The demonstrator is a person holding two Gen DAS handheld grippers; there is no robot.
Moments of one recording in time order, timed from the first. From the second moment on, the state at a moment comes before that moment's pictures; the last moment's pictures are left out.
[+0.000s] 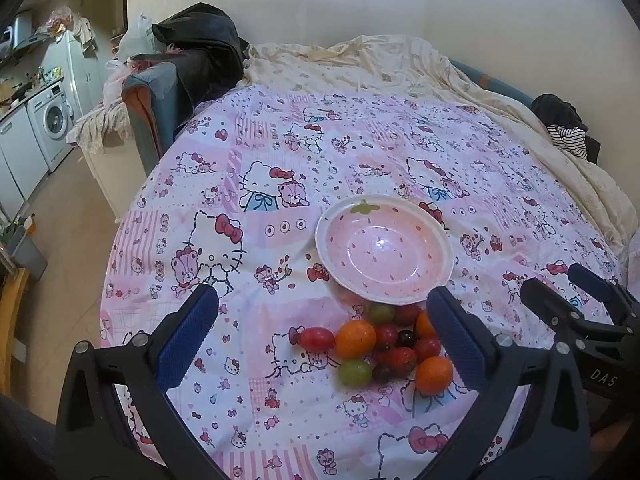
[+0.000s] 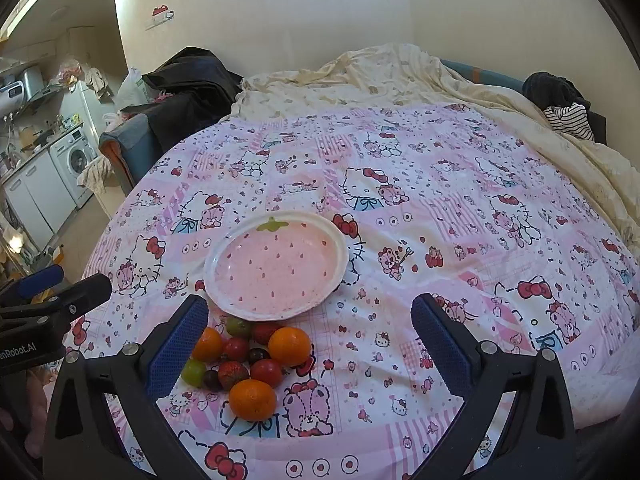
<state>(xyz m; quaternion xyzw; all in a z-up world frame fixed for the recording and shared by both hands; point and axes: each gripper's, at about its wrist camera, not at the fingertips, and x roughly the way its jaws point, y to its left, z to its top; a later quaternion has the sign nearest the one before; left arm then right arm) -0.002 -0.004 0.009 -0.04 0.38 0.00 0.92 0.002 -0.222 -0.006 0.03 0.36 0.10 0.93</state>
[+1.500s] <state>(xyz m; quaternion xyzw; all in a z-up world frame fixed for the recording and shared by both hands) -0.003 -0.005 0.009 -0.04 0.38 0.00 0.93 -0.003 -0.227 -0.005 0.04 0.34 0.09 0.93</state>
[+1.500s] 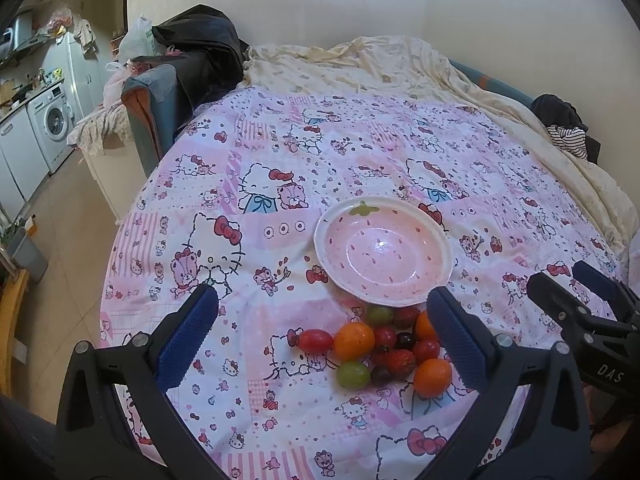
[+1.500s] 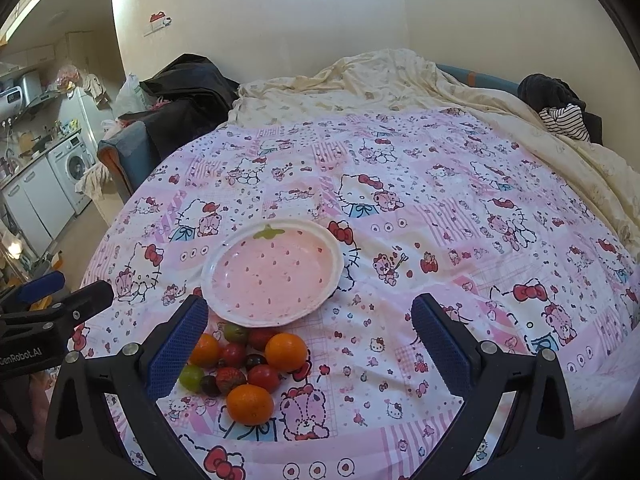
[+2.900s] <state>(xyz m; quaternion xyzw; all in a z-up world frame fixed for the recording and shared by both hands) 0.014 0.042 -0.009 -0.08 0.44 0.09 0.89 0.043 -0.240 -0.049 0.10 0.52 0.13 0.84</state>
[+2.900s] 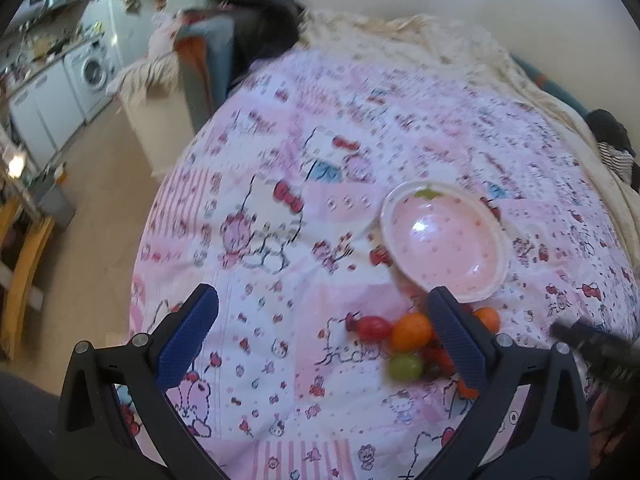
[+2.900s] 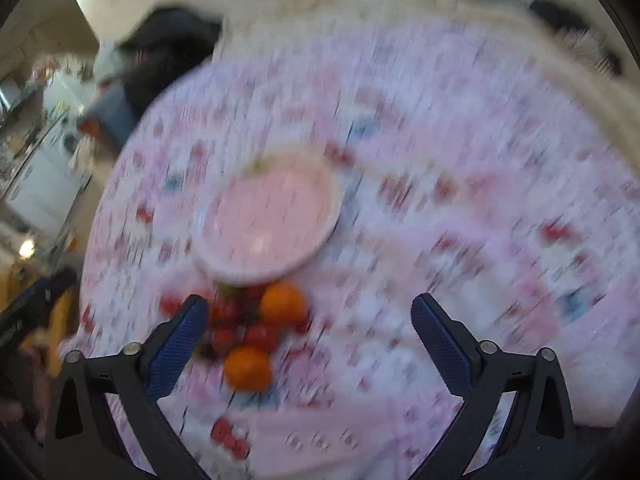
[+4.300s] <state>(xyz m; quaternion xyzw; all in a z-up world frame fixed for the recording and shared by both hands) 0.077 0.039 -0.108 -0.34 0.61 0.16 0.70 0.031 -0.231 -0.049 0.16 0.54 0.21 0.80</state>
